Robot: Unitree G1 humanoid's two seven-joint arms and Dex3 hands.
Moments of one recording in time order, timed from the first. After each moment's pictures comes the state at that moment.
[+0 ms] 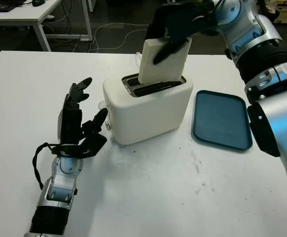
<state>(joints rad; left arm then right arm) -0.17 0.17 0.00 0.11 0.37 -0.25 0.26 -1.48 -0.35 0.33 1.20 -0.41 -0.32 0.84</state>
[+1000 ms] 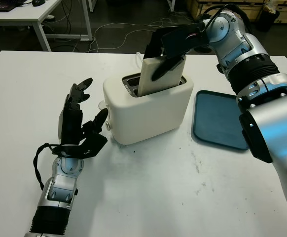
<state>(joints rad) -0.17 0.17 0.00 0.12 0.37 -0.25 0.27 -1.44 -0.33 0.36 1.21 -0.42 -0.33 0.90</state>
